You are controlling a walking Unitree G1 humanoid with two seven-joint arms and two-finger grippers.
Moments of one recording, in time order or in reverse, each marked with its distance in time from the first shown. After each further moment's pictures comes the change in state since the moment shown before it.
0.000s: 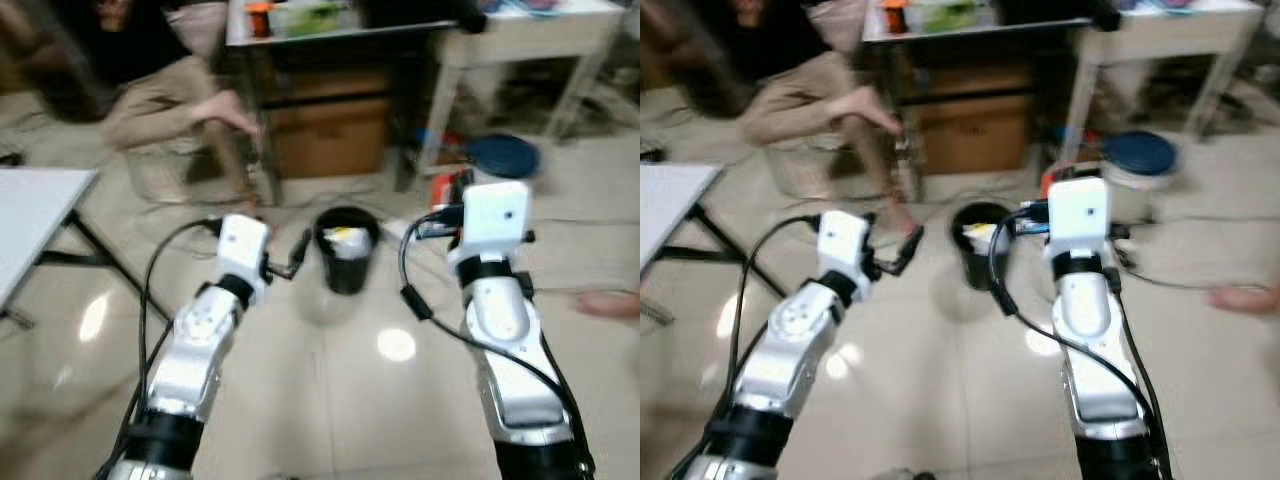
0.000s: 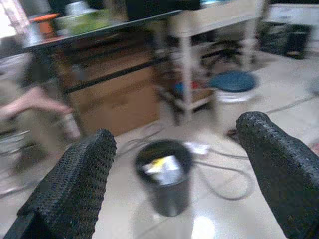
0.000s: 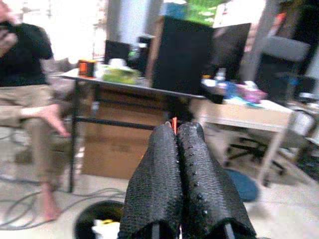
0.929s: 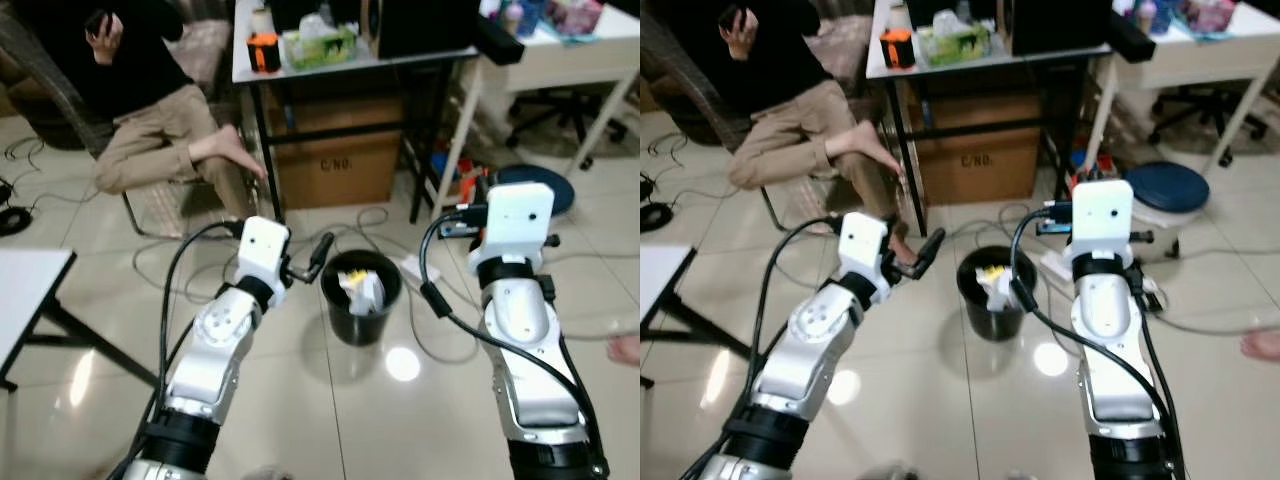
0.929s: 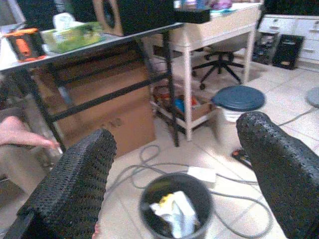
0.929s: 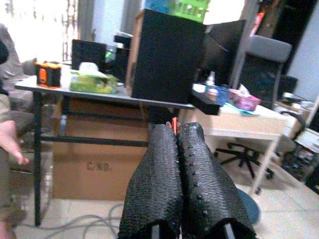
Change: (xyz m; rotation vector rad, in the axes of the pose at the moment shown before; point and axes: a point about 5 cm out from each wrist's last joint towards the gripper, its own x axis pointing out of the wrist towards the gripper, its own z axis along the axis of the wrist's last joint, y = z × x) left arm 0.005 -0.016 0.001 -0.014 -0.011 -0.047; right arm 0.000 -0.014 -0.005 -0.005 0.011 -0.050
